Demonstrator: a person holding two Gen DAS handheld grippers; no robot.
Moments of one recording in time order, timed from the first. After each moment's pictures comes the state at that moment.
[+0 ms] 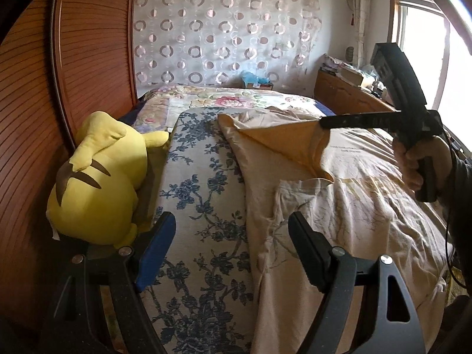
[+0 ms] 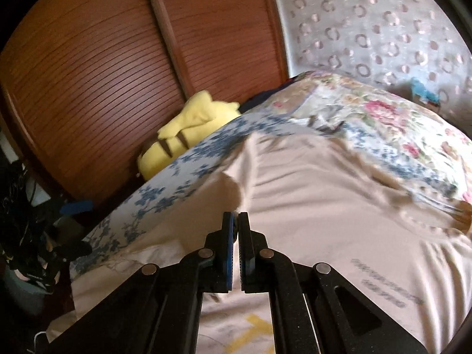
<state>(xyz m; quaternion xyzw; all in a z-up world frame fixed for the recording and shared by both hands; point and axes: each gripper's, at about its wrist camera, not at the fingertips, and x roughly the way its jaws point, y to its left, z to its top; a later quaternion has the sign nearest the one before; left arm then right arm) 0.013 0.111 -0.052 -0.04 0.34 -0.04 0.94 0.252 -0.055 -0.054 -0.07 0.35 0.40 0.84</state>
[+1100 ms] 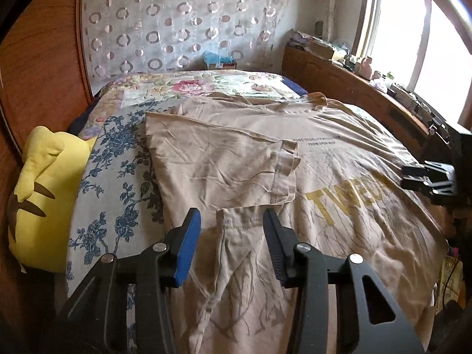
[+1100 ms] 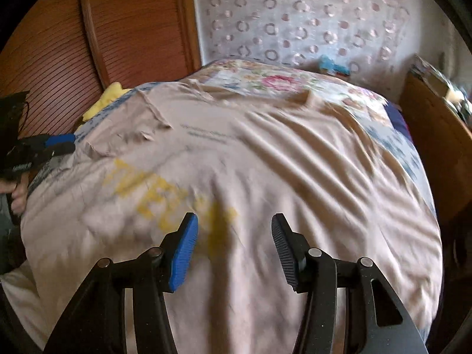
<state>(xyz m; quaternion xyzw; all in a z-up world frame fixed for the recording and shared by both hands) 0.092 0.042 -0.057 -0.01 0.39 -0.12 0.91 0.135 -0.215 -0.106 -0.06 0.37 0.21 0.90</state>
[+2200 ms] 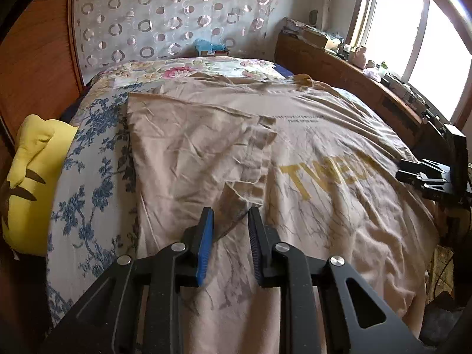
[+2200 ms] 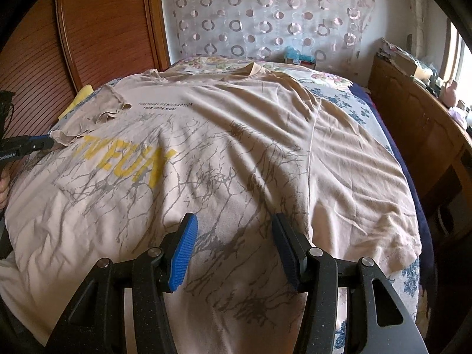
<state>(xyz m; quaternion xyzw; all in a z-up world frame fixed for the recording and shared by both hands) 0.067 0.021 -0.063 -0.02 0.42 -0.14 0.90 0.084 -0.273 -0.102 -0.06 0.38 0.16 0.91</state>
